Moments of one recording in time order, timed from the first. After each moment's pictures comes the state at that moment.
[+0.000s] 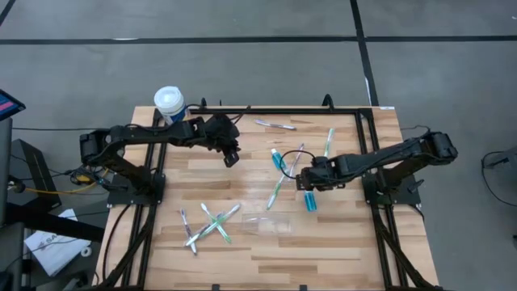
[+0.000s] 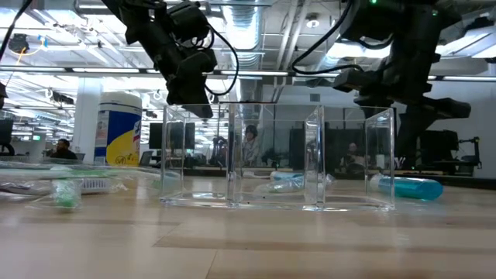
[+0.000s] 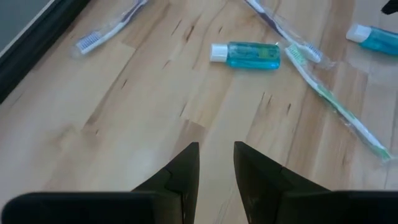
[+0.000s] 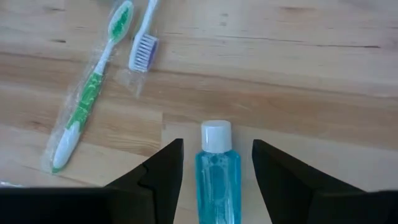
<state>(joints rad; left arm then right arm) 0.36 1.45 0.95 -0.36 0.01 -0.11 0.11 1.41 0.83 -0.73 0.15 1.55</state>
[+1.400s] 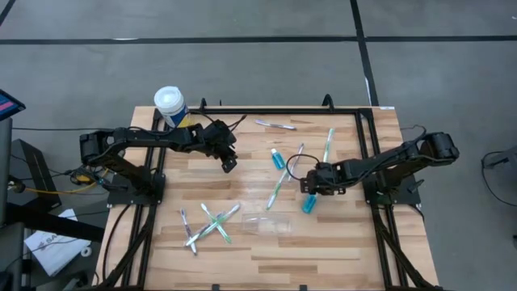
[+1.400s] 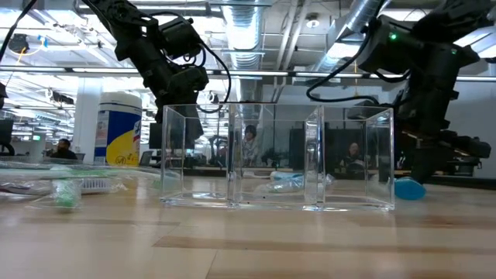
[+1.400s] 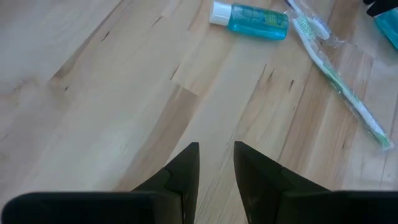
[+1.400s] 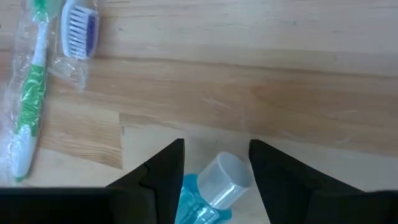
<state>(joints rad) 0.36 1.45 0.82 -0.27 0.06 -0.21 0.09 1.41 0.57 -0.40 0.07 1.60</state>
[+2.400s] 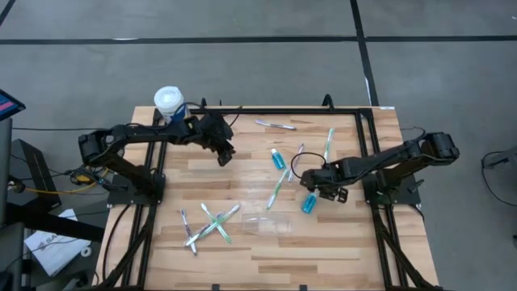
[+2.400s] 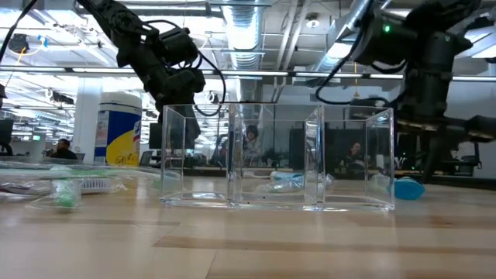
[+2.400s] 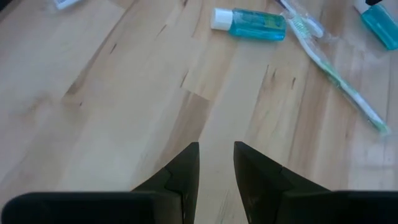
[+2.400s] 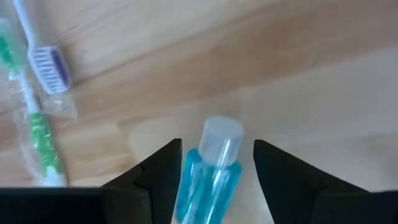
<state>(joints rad) 0.50 1.45 0.82 -0.27 0.21 -0.03 0.11 1.39 0.66 -0.56 0.01 2.02</state>
